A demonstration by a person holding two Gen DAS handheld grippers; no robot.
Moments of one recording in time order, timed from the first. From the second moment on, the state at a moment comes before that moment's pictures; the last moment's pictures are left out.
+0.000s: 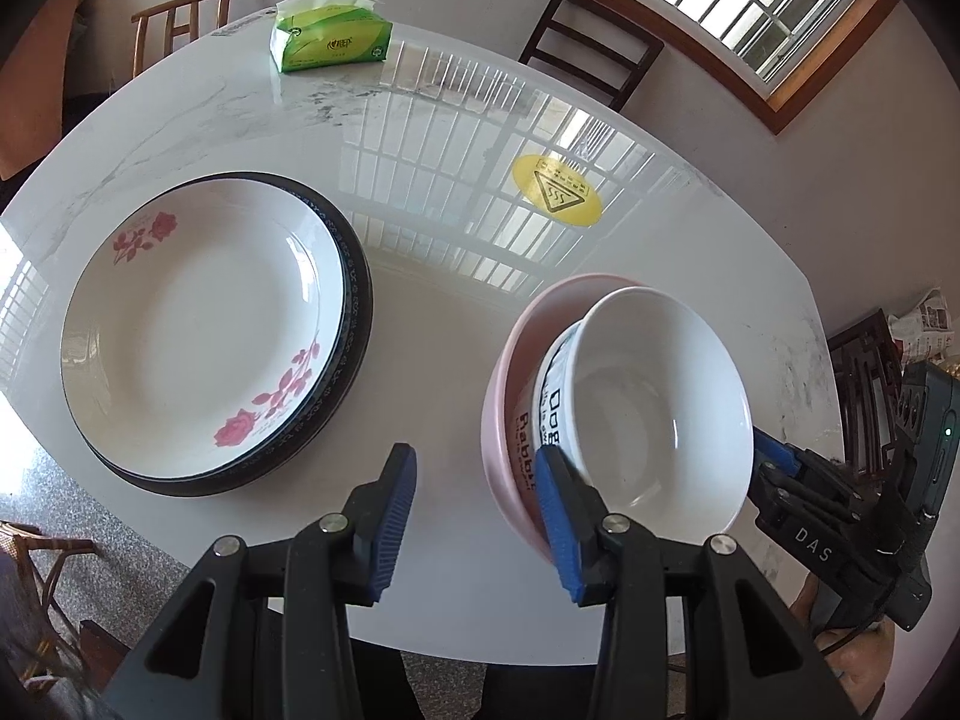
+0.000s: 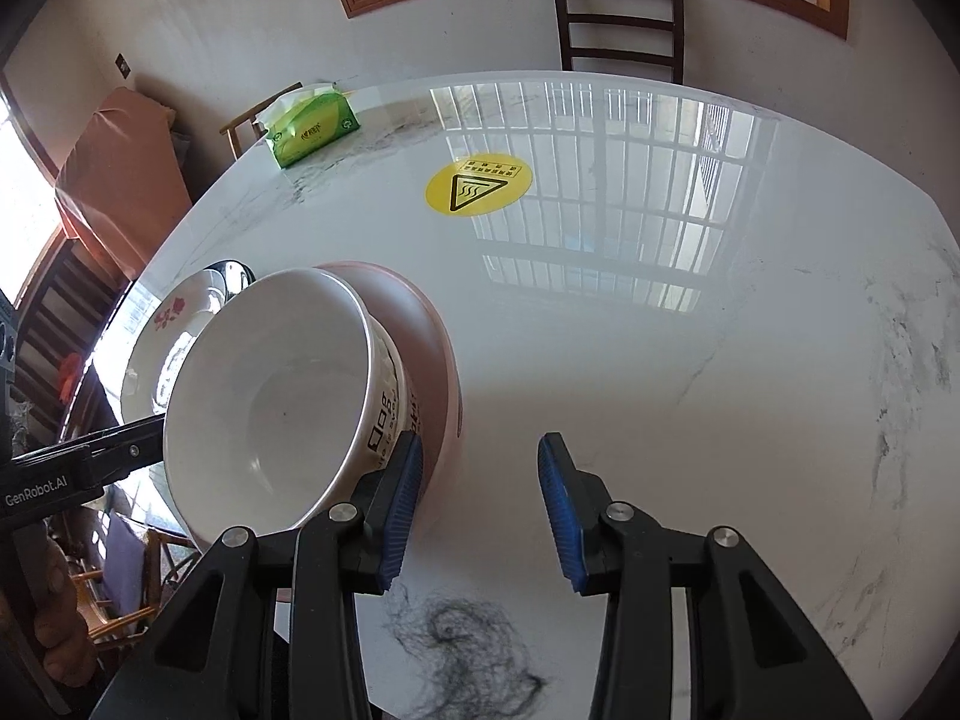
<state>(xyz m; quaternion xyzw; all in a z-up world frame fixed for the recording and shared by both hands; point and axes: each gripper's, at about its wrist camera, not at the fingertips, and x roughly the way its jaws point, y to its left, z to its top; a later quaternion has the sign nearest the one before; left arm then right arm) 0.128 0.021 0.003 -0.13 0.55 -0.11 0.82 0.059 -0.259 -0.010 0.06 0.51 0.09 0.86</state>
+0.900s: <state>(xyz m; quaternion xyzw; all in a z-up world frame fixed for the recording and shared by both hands) 0.129 0.030 -0.007 -0.17 0.59 -0.05 0.79 0.089 -0.260 -0.020 0.04 0.57 0.11 0.81</state>
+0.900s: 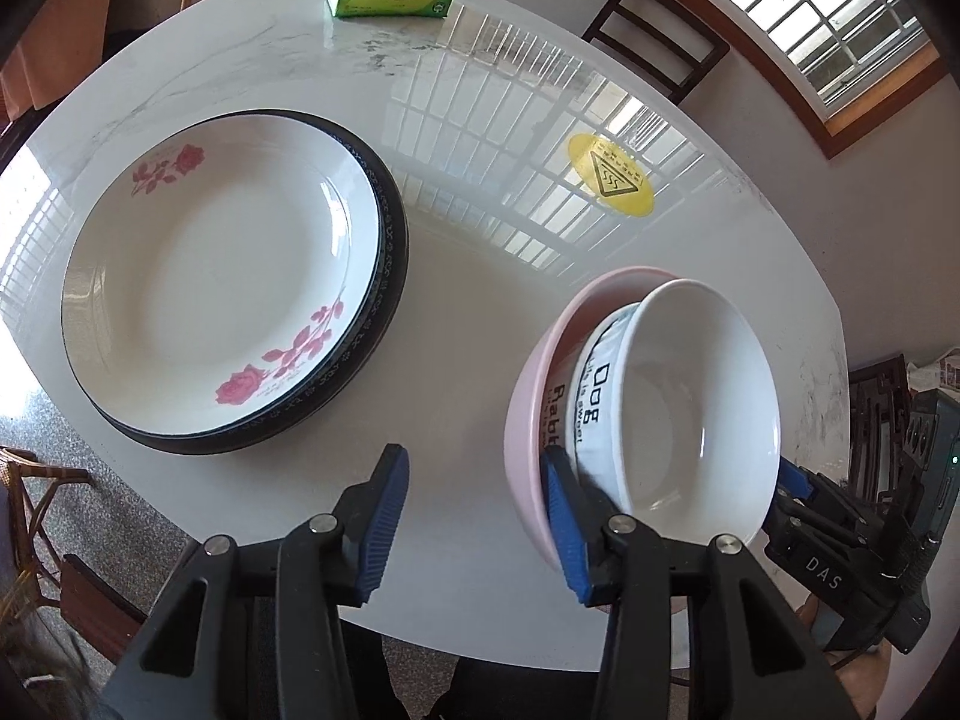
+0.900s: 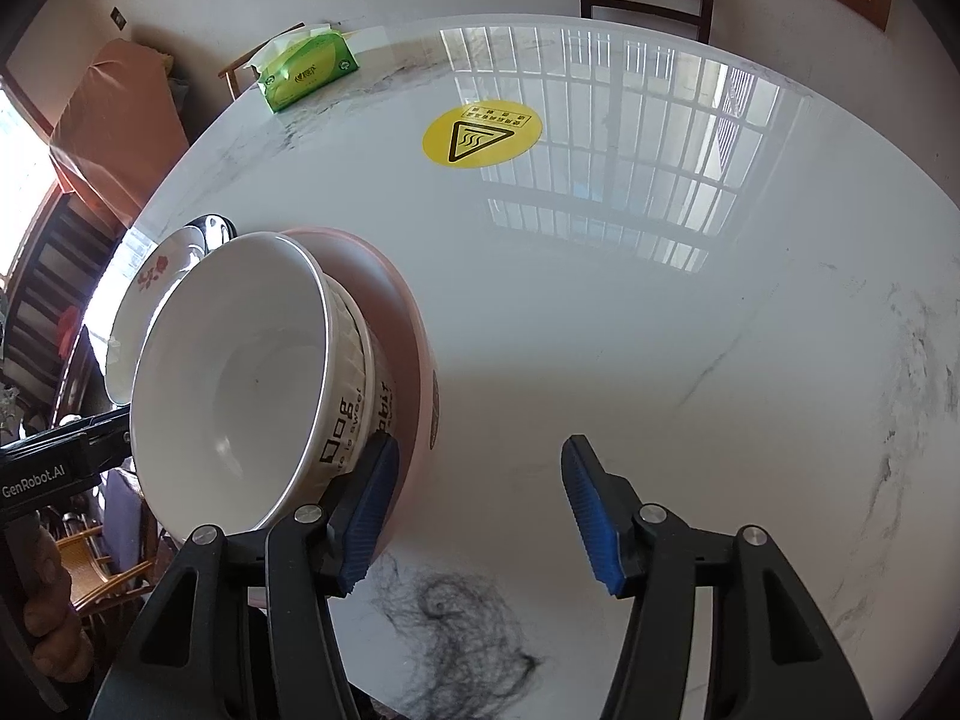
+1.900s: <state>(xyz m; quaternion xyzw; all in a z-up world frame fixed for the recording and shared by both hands) 0.106 -0.005 0.004 -0.12 0.54 -0.05 0.83 0.081 -0.255 -0.020 0.09 0.56 0.15 0.81</state>
